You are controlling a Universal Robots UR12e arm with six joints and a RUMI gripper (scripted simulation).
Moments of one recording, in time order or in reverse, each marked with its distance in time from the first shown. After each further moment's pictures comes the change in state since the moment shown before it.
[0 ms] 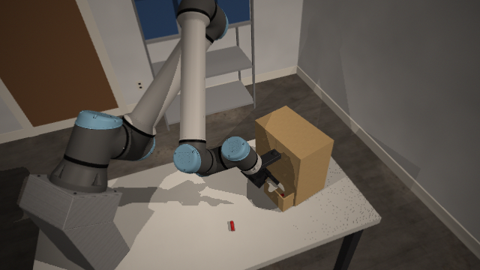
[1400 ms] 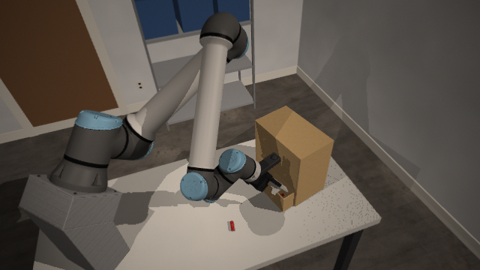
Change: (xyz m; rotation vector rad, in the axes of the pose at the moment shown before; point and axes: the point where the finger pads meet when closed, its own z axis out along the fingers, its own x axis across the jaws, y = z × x) arm 0.001 -0.008 0.028 0.135 0.001 -0.012
